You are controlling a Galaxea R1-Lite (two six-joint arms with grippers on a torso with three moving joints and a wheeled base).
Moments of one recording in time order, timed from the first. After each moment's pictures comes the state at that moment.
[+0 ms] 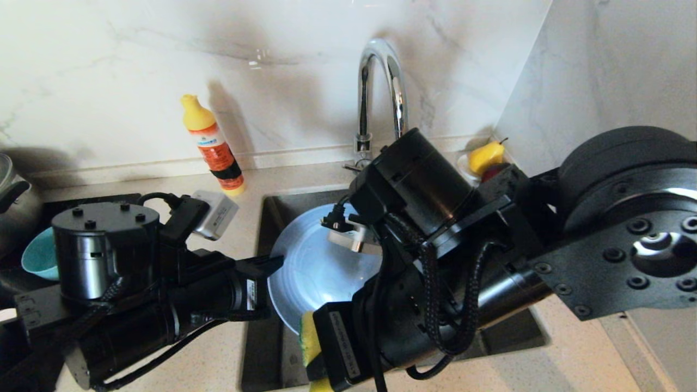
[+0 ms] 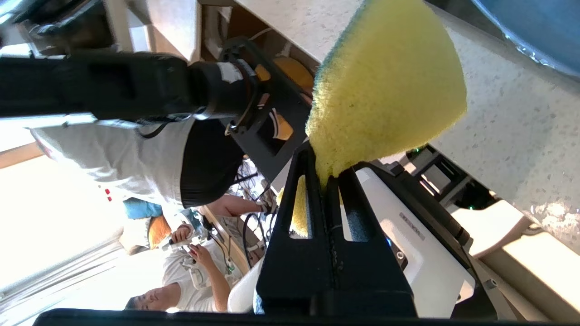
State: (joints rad) left arm -0.58 1.45 -0.58 -0.58 0.08 -0.08; right arm 0.99 1.88 -1.69 0.61 0.35 0.64
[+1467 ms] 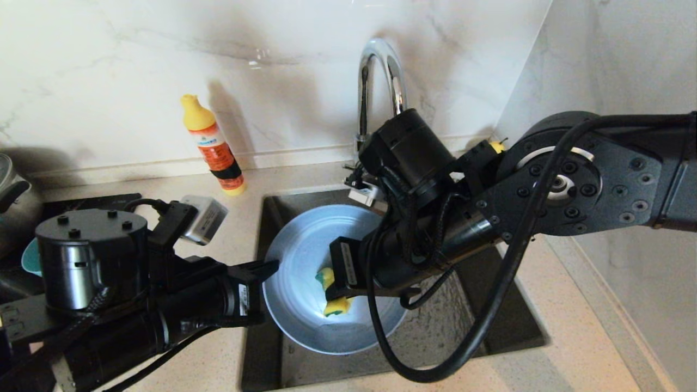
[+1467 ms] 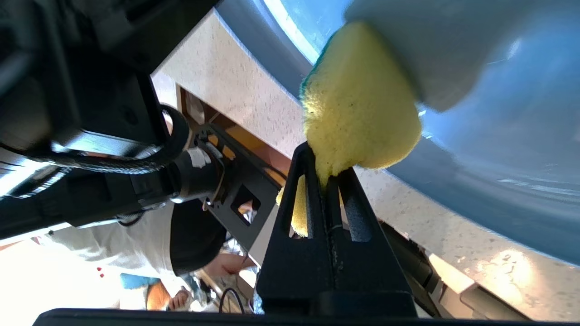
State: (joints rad) left arm -0.58 1.42 -0.55 -0.58 0.08 -0.13; right arm 0.85 1.98 -1.84 0.63 0.27 0.64
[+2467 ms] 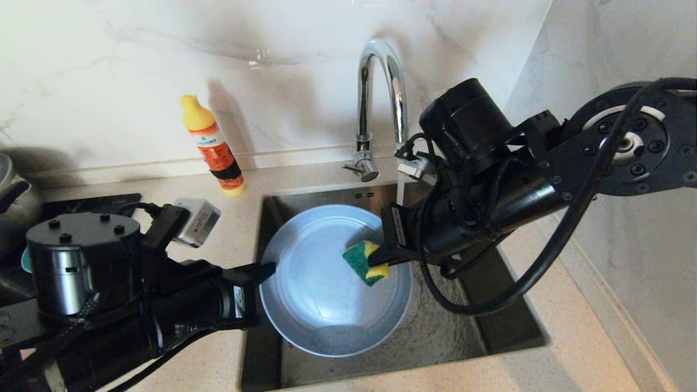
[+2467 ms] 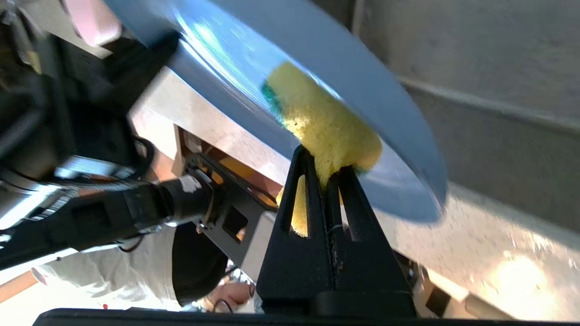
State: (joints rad) left arm -0.58 1.41 -0.53 -0.58 0.08 -0.17; right arm 0.73 1.90 -1.79 0.65 0.27 0.63
